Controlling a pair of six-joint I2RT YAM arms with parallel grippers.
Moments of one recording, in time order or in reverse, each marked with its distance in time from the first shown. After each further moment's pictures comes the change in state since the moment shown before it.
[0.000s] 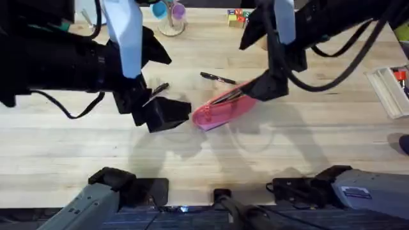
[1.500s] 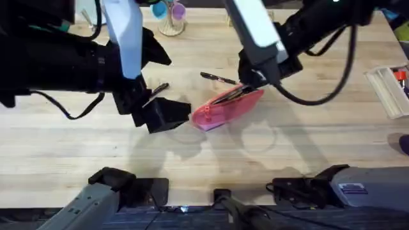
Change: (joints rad) left arm 0.000 0.000 0.000 -0.006 0.000 -0.002; right arm 0.023 0.094 0.001 -0.070 0.050 -0.500
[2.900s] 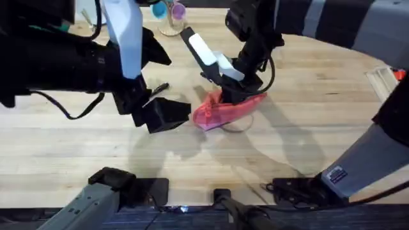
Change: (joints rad) left arm 0.000 0.000 0.000 0.000 0.000 0.000; right arm 0.045 0.395 0.000 0.058 0.005 0.008
